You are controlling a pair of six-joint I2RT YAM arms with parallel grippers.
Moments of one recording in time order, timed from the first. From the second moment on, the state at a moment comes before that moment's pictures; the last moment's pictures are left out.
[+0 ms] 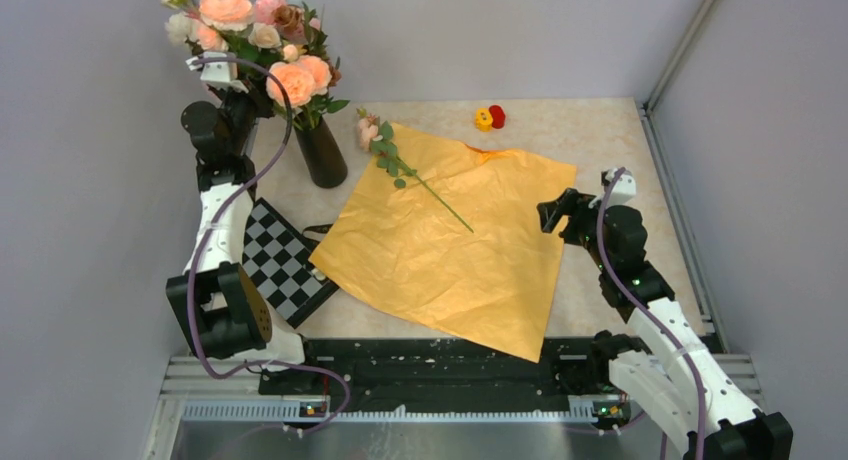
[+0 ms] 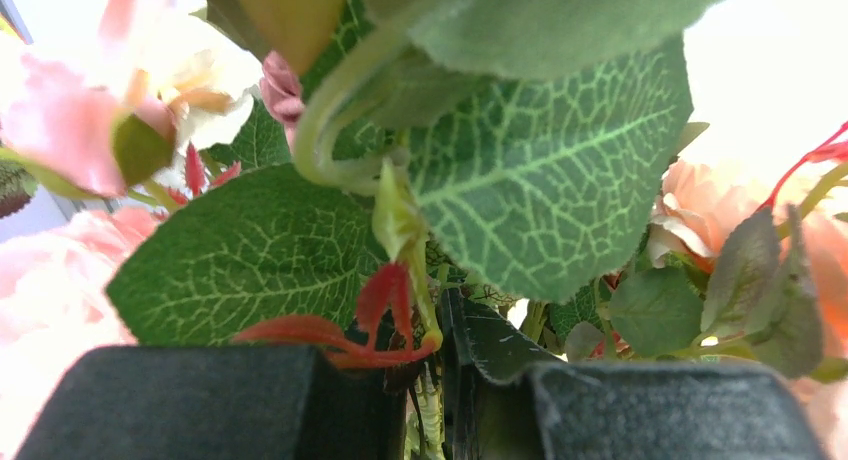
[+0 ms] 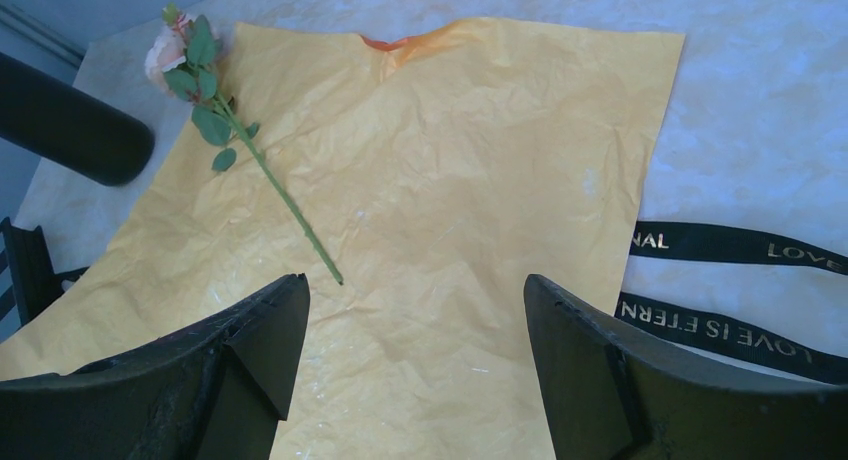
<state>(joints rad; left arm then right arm) 0.25 1.47 1.24 0.52 0.46 -0.16 0.27 0.72 0.54 -0.08 0.06 0.43</state>
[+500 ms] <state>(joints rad) 0.24 1.48 1.22 0.52 0.46 -0.17 0.27 0.72 0.54 -0.10 0.06 0.43</state>
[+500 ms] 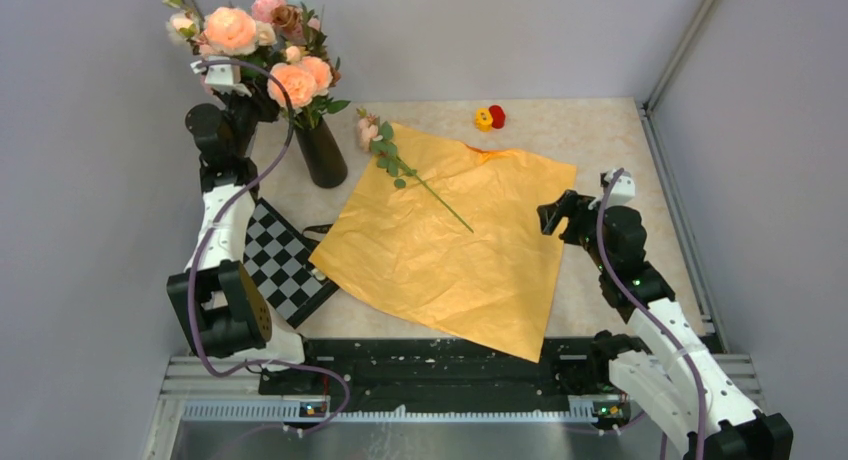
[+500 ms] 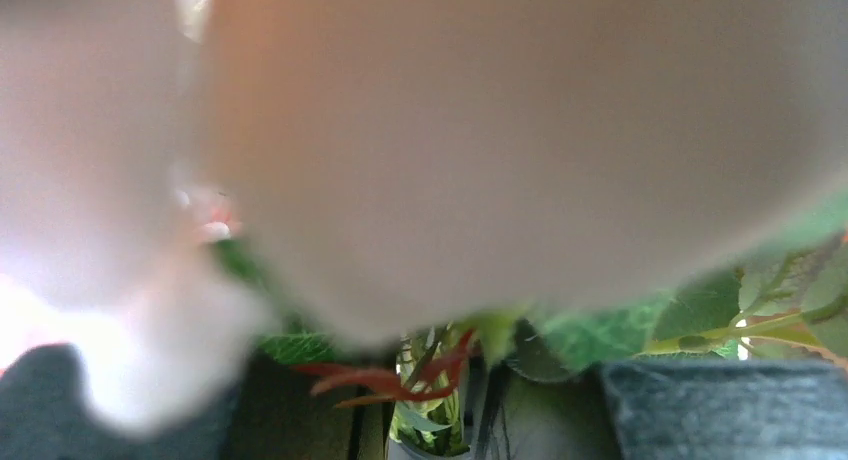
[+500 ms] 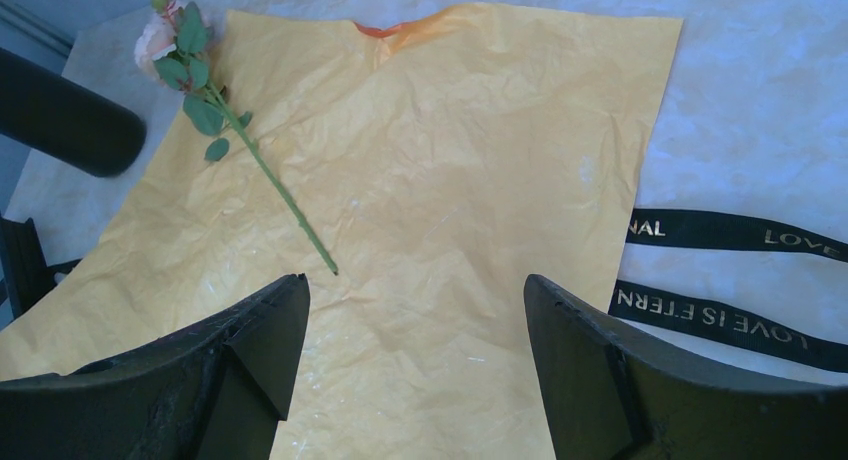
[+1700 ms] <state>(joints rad) 0.24 1.34 1.10 0.55 0.43 -0.23 0.27 0.75 0.54 -0.11 0.01 0.42</state>
